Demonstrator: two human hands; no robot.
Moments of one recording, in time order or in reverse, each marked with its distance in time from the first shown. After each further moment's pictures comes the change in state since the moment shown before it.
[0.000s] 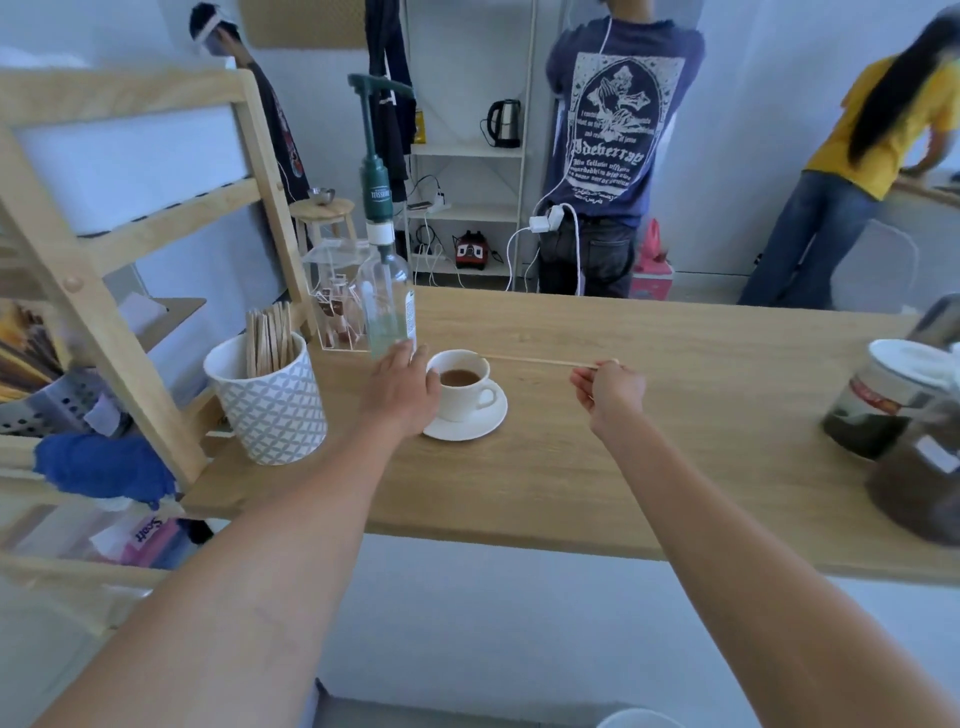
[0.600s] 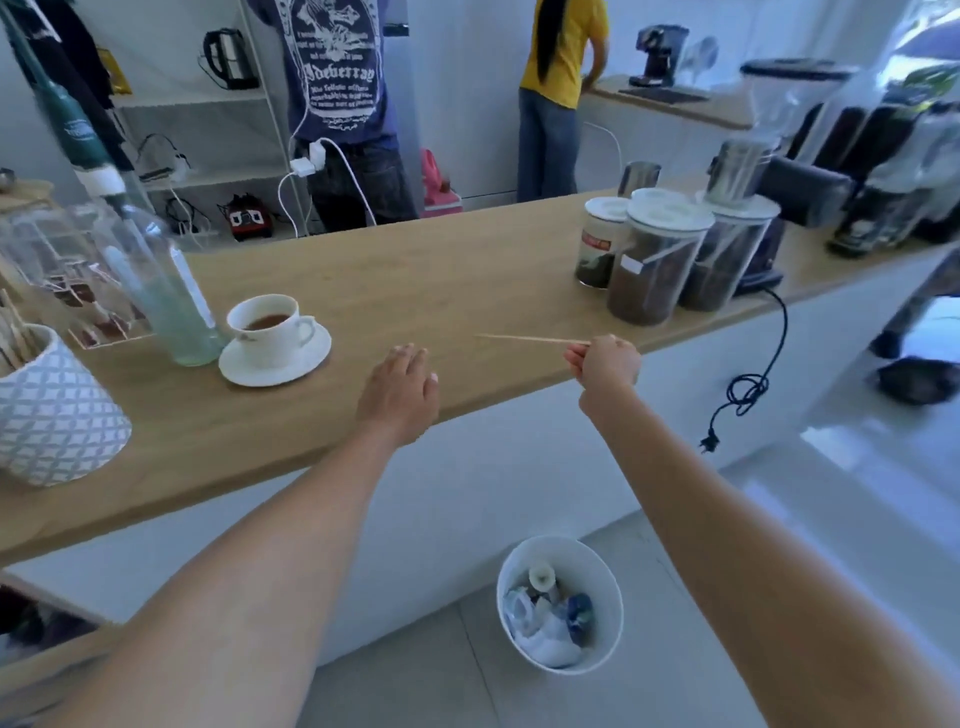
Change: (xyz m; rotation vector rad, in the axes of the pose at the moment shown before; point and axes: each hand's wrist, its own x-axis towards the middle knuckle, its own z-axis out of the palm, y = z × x) left_hand -0.109 0.123 0.082 -0.036 -0.214 0.485; right_hand -0.103 0.009 -0.208 0.148 0.499 -0.095
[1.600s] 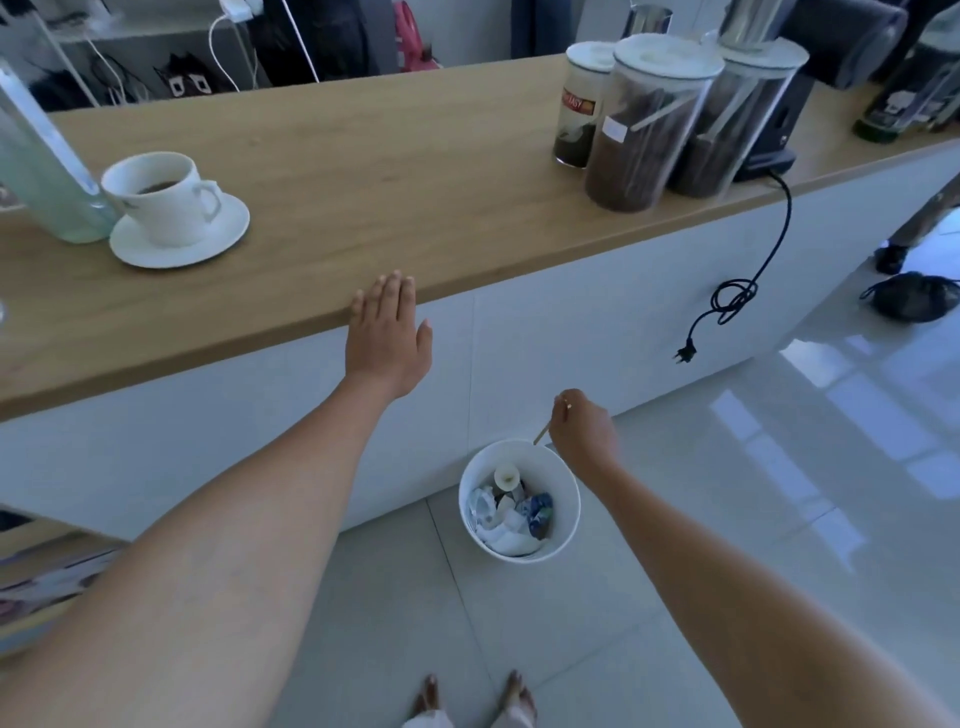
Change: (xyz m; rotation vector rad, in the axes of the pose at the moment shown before) left_hand -0.028 0.053 0.083 0.132 0.011 -0.015; right_hand 0.022 0.147 -0.158 -1.348 -0.195 -0.361
